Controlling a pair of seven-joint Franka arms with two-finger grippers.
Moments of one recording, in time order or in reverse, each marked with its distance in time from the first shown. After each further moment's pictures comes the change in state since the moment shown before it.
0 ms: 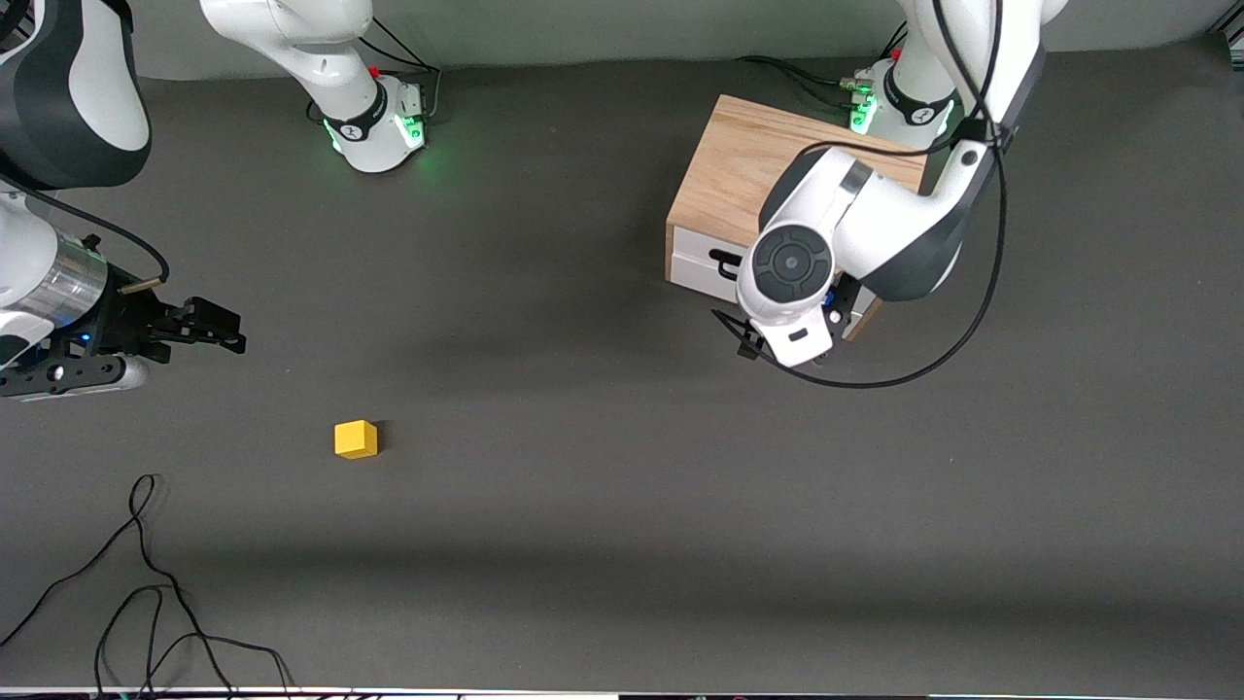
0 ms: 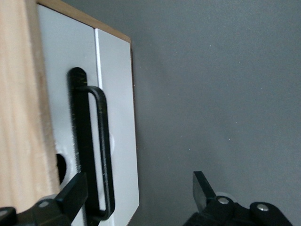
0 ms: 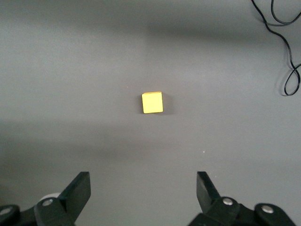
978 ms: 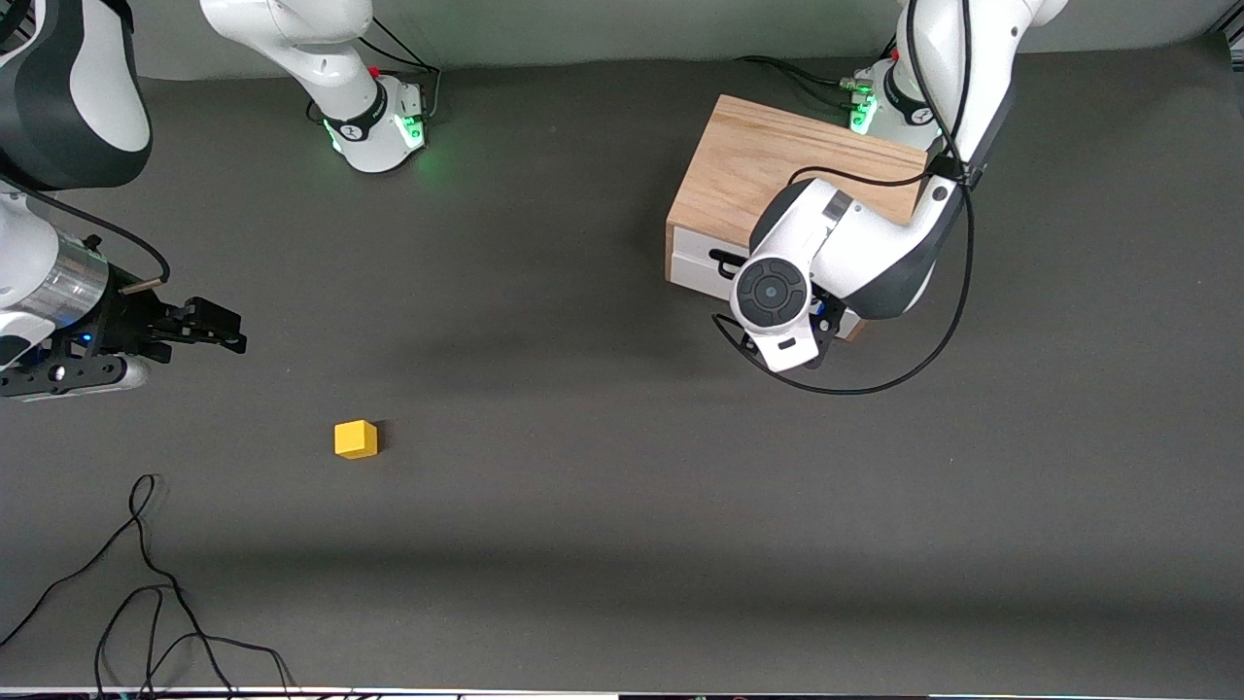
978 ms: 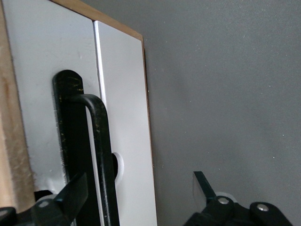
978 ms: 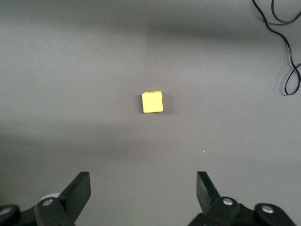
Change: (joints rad) left arm -0.003 0.032 -0.003 -0.089 0.019 0.026 0.026; right arm 0.000 0.000 0.000 -0.003 0.000 0.000 0.000
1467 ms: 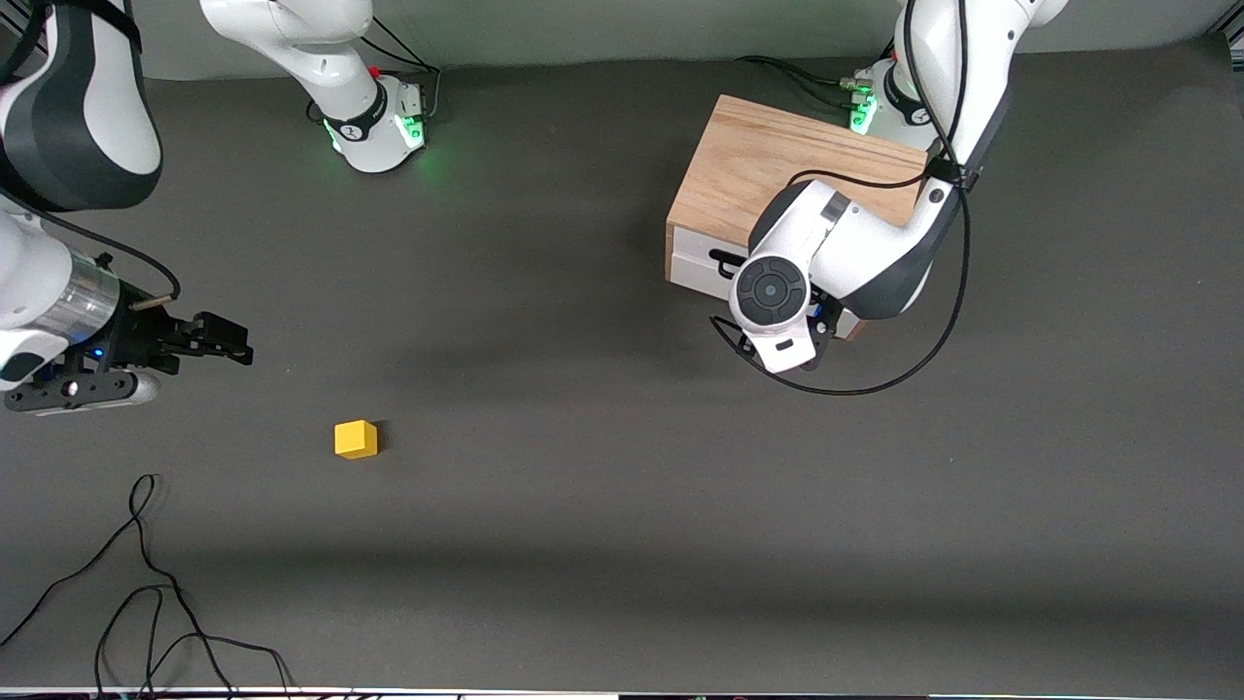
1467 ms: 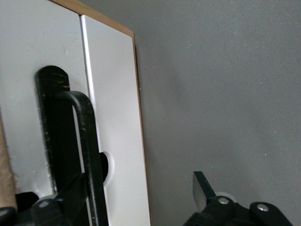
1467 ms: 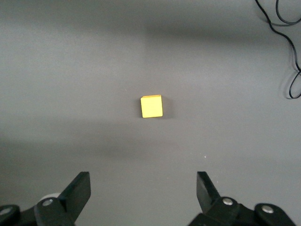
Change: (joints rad) left arm -0.001 0.006 0.000 -0.011 0.000 0.046 0.002; right arm -0.001 0.042 0.000 -0.003 0.000 0.040 0.000
